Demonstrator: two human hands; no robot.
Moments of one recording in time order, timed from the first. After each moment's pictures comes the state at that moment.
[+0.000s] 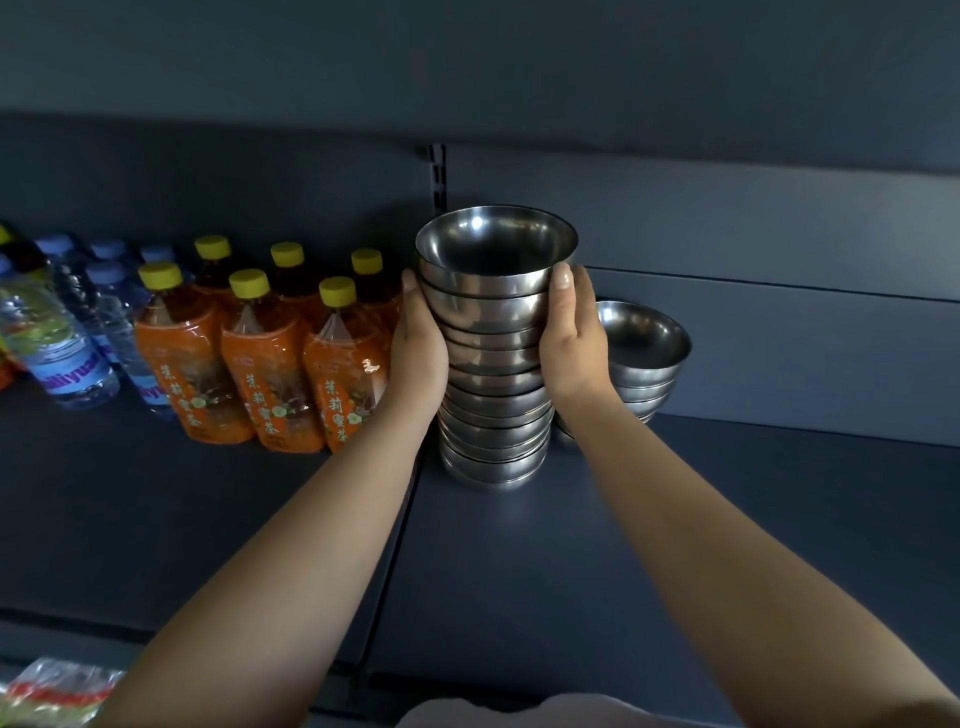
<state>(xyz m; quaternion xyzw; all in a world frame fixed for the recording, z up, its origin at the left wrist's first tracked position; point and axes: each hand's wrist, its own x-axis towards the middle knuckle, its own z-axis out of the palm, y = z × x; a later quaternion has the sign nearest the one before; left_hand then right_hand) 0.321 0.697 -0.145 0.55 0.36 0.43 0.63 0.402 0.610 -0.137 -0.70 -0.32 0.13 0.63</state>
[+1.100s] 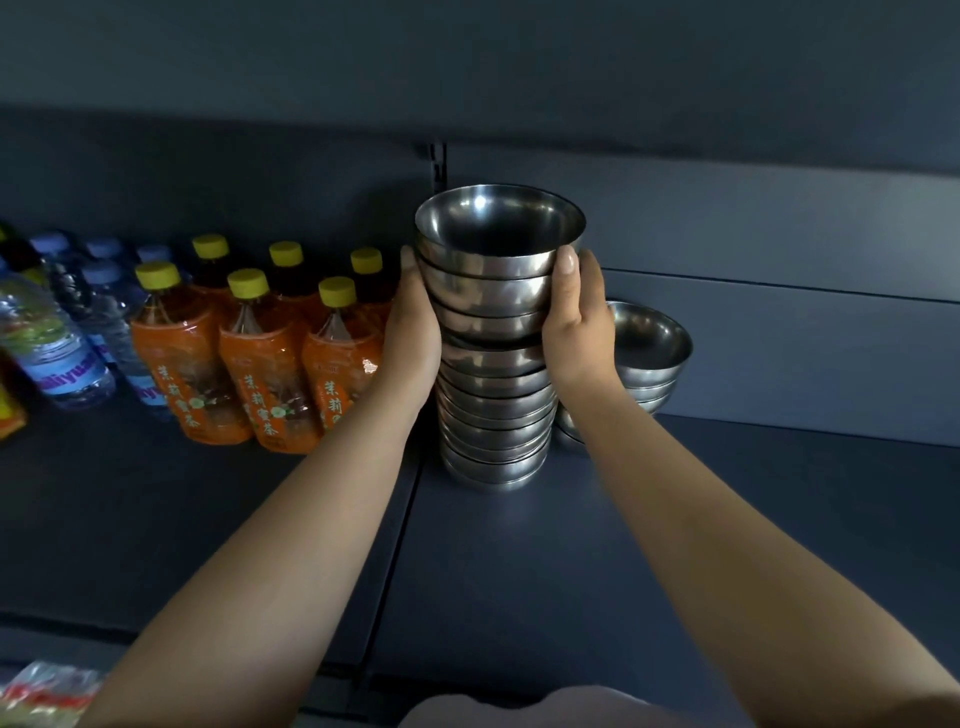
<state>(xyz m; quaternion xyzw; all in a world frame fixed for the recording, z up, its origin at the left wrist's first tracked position) 0.312 0.691 -0.119 0.56 0.33 0.41 0.63 0.396 0.610 -0.123 -0.70 -0.33 0.08 0.63</state>
